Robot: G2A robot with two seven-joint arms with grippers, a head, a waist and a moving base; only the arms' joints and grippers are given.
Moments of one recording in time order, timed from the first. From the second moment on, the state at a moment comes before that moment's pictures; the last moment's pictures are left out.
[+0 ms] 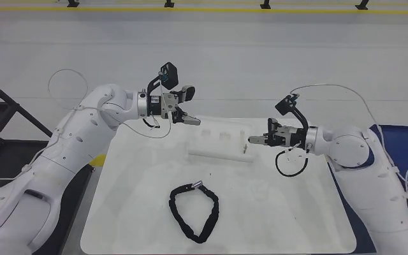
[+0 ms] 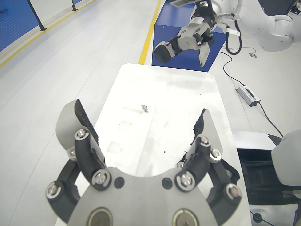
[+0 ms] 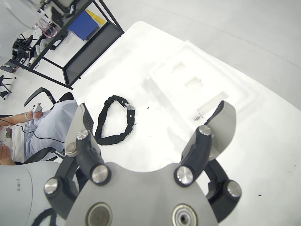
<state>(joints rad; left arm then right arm) 0.35 -0.97 -0.57 -1.10 0.41 -1.01 -0.29 -0.92 -0.98 1.22 -1.55 -0.23 -0.41 1.01</state>
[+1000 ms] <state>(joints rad) 0.35 -0.97 -0.57 -1.10 0.41 -1.01 -0.29 -0.54 -1.19 0.68 -0.95 -0.41 -0.13 0.97</state>
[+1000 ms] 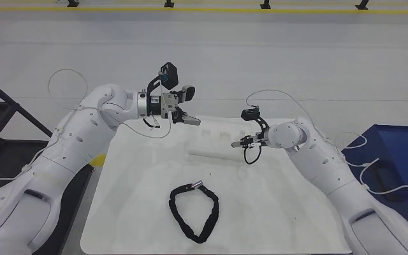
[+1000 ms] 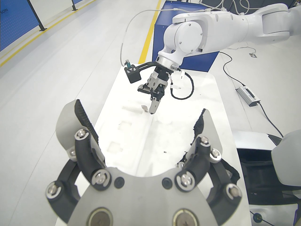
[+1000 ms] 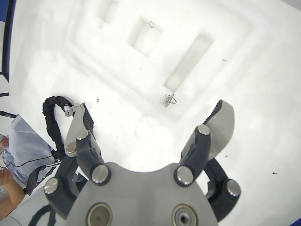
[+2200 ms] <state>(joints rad) 0.35 -0.97 -0.57 -1.10 0.41 -1.01 -0.29 -0.43 -1.37 0.53 -0.61 -0.49 -0.10 0.98</state>
